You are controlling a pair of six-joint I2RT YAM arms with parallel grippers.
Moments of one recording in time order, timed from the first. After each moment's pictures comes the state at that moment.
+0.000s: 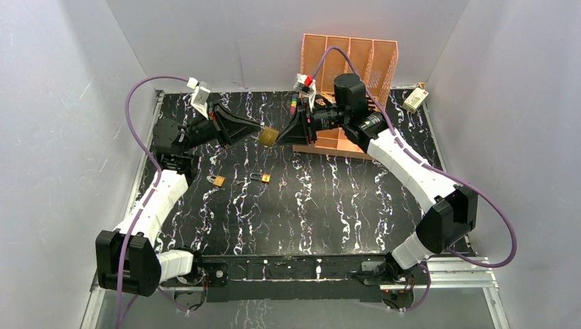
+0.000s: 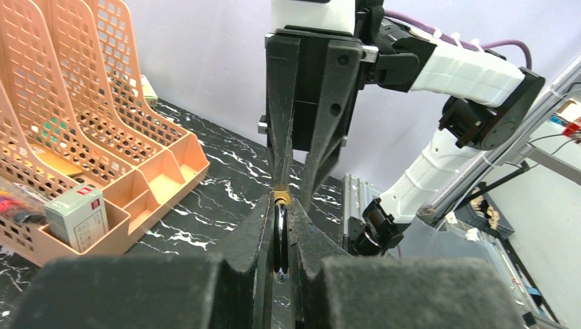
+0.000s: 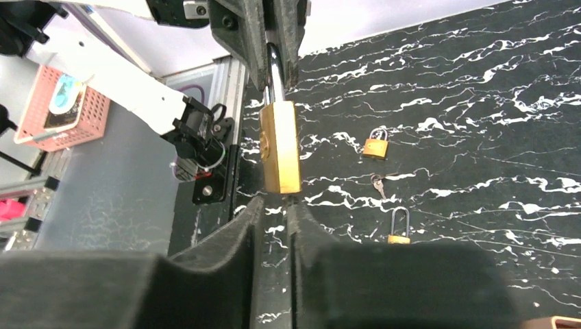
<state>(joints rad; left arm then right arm) -0.17 1.21 0.91 0.79 1.06 -0.81 0.59 1.53 1.49 -0.22 -1.06 0.07</state>
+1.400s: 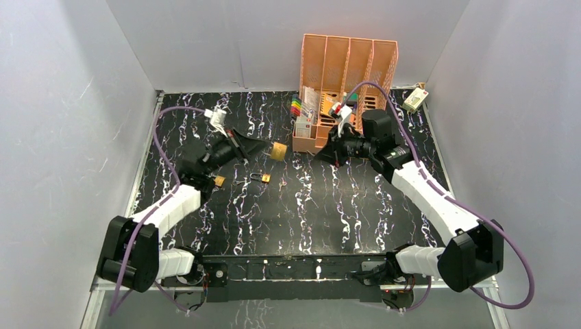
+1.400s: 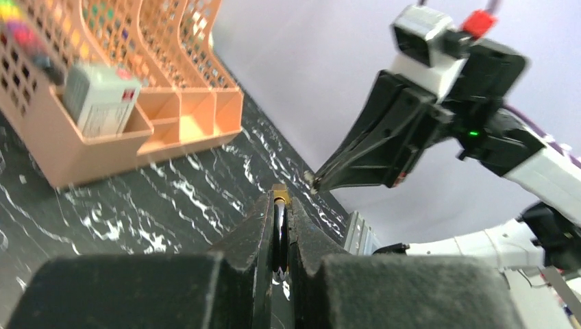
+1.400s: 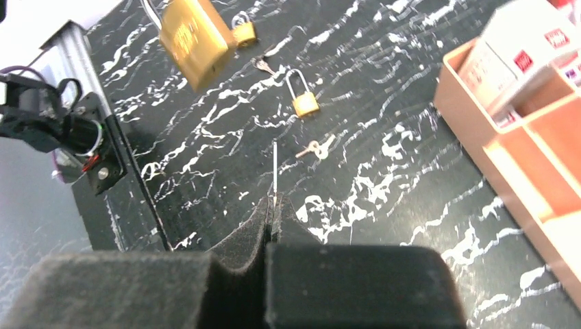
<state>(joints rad) -0.27 1.24 0.64 0.82 0.73 -0.87 0.44 1.25 1.06 -0.30 -0.71 0.02</state>
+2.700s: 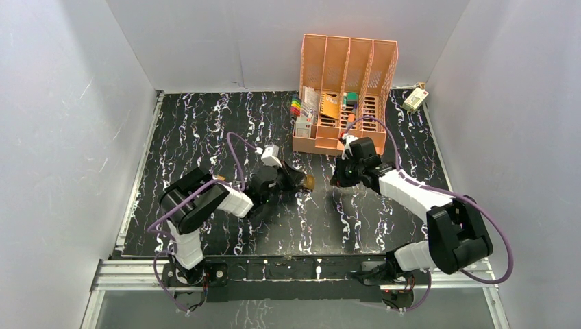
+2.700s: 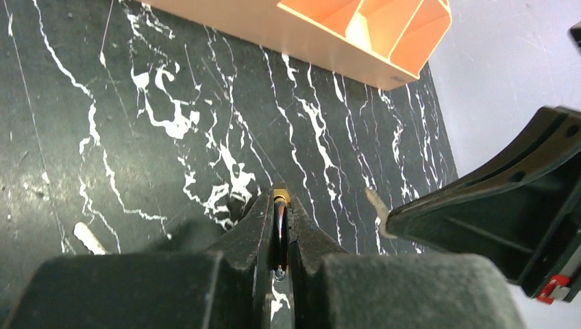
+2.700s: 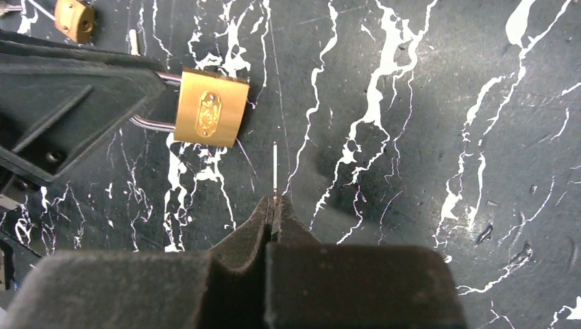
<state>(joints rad) -0.80 1.83 0.62 0.92 -0.12 -0.85 0.44 1.36 0.76 -0.24 -0.24 0.31</state>
